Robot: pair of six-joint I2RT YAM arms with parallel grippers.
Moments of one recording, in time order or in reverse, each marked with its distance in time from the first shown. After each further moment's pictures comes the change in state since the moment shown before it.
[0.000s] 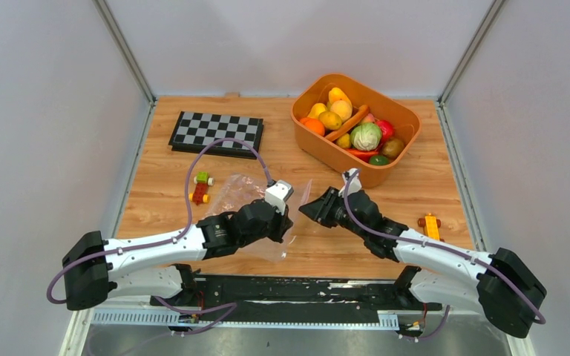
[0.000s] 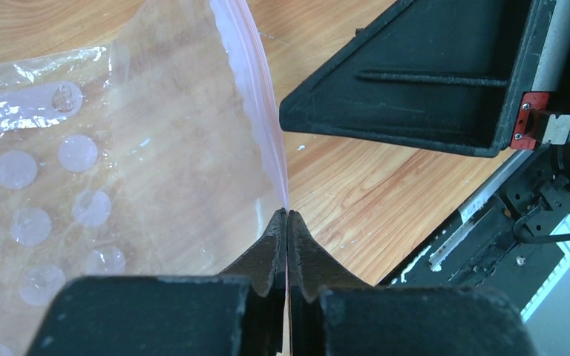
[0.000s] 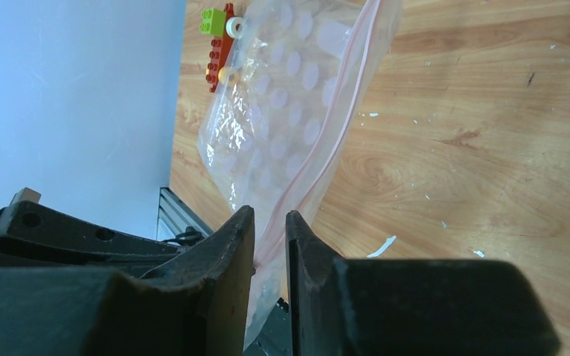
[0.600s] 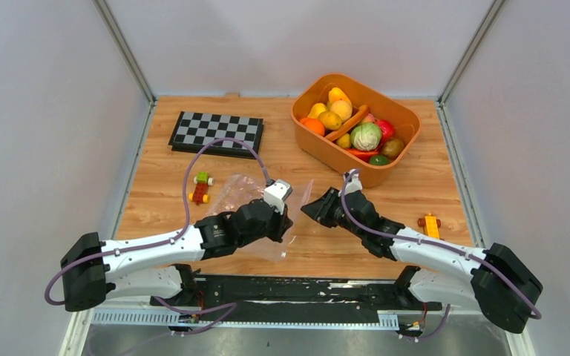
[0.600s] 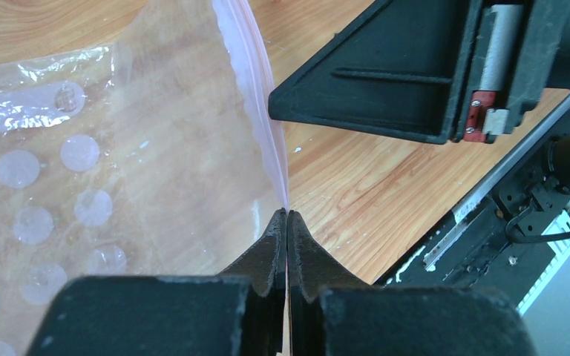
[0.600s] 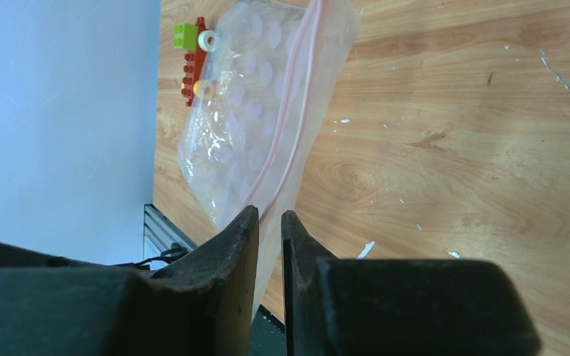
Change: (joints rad) left arm 0.000 -0.017 0.000 -0.003 0.002 -0.006; right arm 0.000 0.018 0.000 -0.010 0.065 0.016
